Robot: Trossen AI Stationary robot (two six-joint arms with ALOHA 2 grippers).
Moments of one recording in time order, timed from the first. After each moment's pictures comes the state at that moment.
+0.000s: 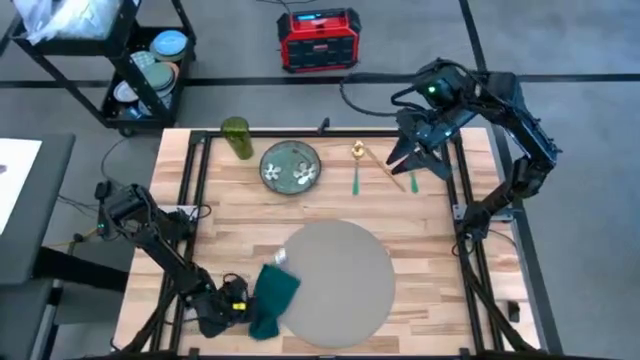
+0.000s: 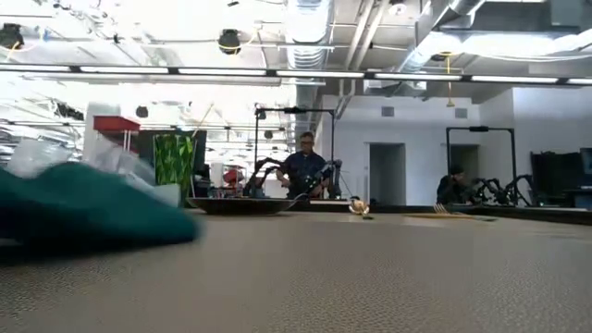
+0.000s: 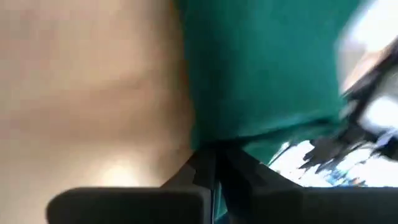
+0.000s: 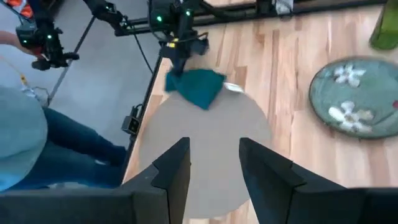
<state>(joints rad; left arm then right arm) -1.00 1.68 0.64 0.16 -0.33 -2.33 -0.38 1.58 2.24 -1.57 -0.63 -0.24</state>
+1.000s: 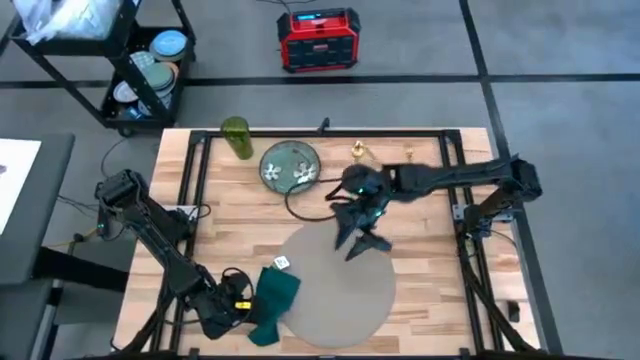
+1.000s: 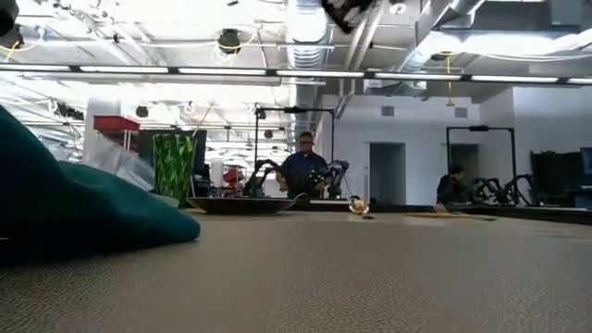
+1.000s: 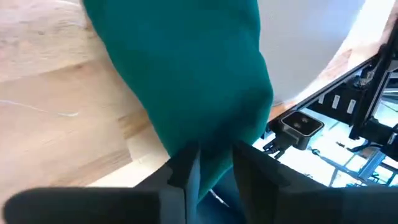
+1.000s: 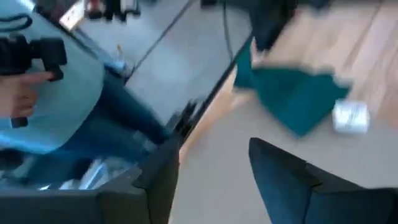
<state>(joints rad) -0.92 1.51 0.87 -0.31 -0.35 -2.24 0.03 1.64 1.35 -0.36 -0.74 -0.03</state>
